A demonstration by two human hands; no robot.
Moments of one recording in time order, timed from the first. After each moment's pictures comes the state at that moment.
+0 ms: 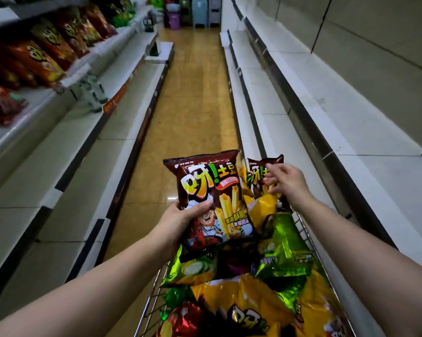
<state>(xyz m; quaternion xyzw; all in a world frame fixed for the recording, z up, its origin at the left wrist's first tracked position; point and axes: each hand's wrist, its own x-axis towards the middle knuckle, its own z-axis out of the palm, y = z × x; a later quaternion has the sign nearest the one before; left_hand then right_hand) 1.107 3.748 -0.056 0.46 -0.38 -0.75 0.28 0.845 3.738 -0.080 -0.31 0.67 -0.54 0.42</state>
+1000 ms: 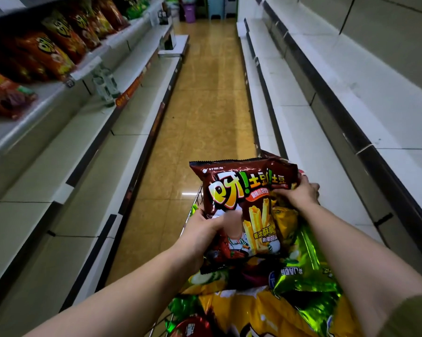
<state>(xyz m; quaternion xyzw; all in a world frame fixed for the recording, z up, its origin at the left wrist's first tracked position) 1.077 3.741 -0.101 0.49 -0.39 -0.73 0.28 0.812 3.684 -0.203 -0.30 0.86 -0.31 0.26</state>
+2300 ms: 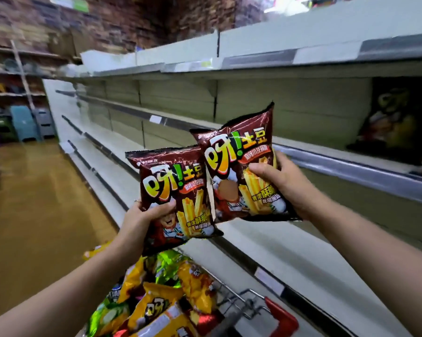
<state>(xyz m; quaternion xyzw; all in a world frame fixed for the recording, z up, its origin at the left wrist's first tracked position) 1.125 3.947 0.153 0.14 -0.62 -0.74 0.24 0.978 4.166 0.231 -0.34 0.69 -0.63 0.13</state>
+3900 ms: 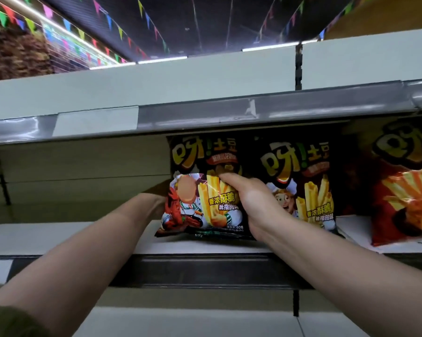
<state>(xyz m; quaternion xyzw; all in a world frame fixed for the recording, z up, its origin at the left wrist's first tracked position) 0.795 4.174 0.312 -0.12 -0.80 -0.59 -0.05 0.853 4.330 0.306 -0.02 0.60 -0.79 -0.13</state>
